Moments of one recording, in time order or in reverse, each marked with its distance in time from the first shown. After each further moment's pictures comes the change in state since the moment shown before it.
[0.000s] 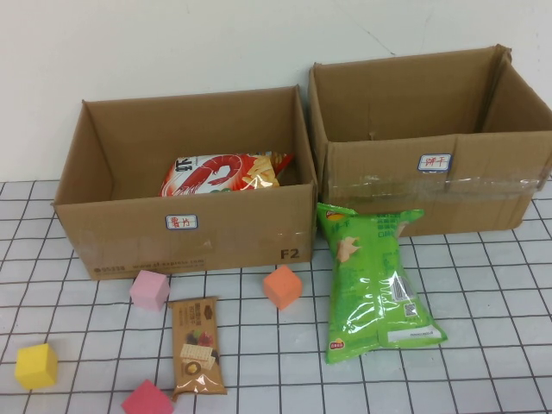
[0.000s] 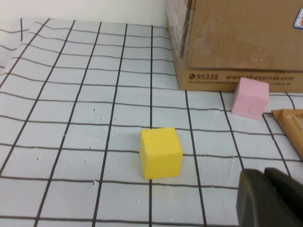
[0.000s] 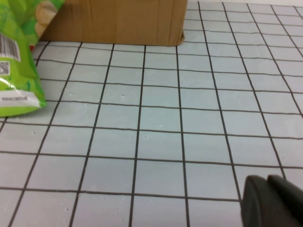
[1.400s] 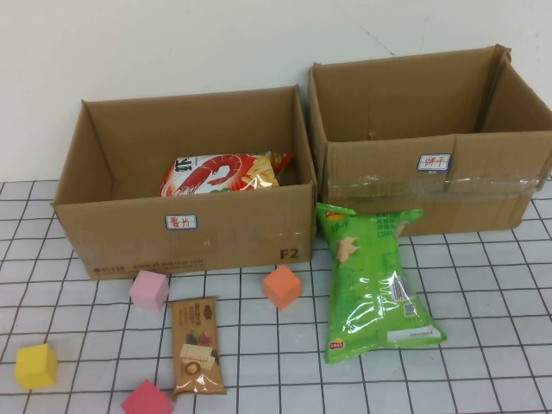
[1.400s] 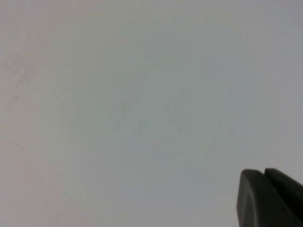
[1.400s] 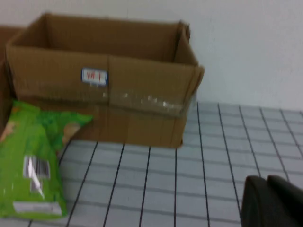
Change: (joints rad) right arm 0.000 0.307 -0.455 0.098 0.018 -0.136; left arm 0.000 0.000 0.005 -0.323 -0.947 -0.074
